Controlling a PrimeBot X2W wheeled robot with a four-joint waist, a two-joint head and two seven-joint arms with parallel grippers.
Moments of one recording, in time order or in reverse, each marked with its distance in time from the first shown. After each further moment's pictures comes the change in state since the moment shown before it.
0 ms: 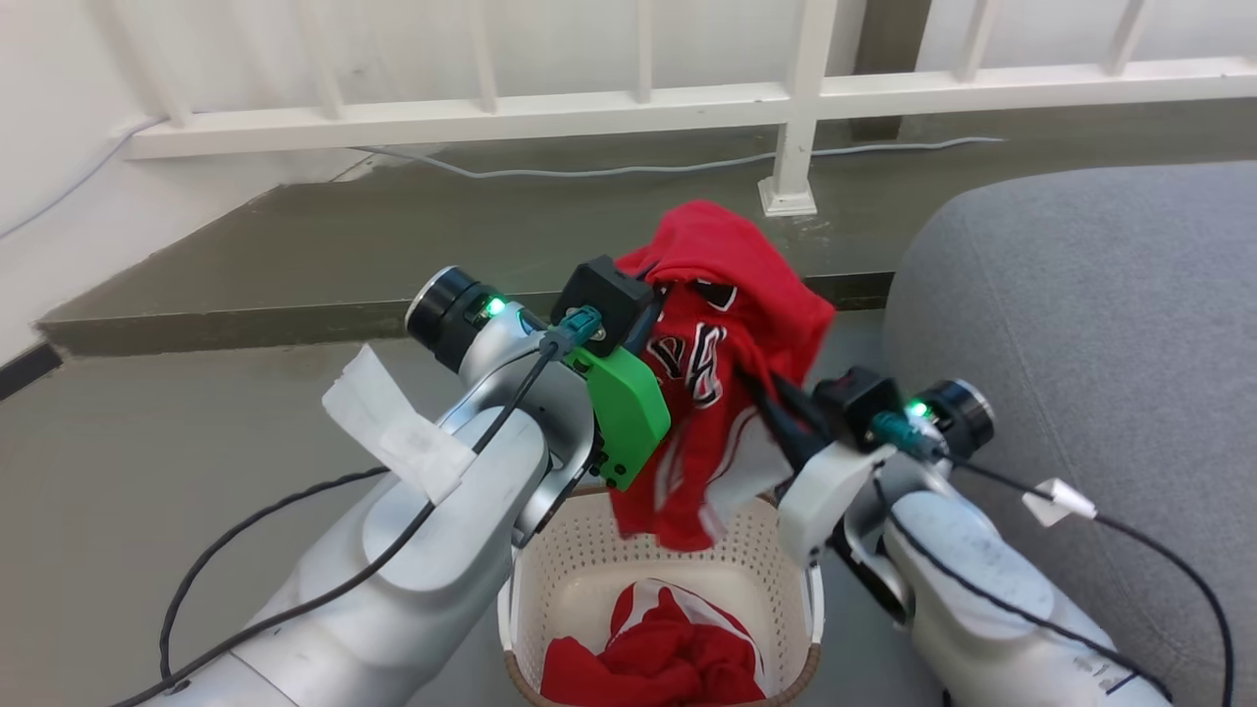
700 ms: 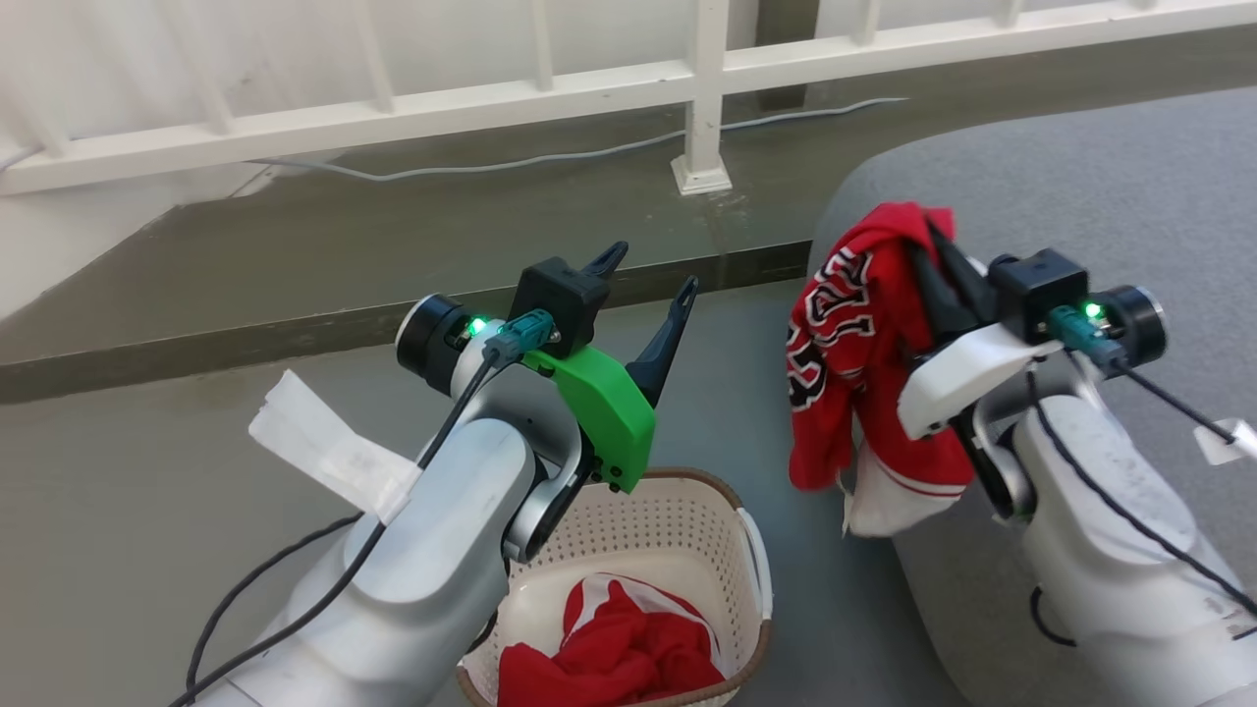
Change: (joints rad) left arm 0.058 0.000 0.058 -0.041 -0.122 0.020 -0.066; right arm -0.046 -0.115 -0.204 -0.136 0.031 -0.088 0.000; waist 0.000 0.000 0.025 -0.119
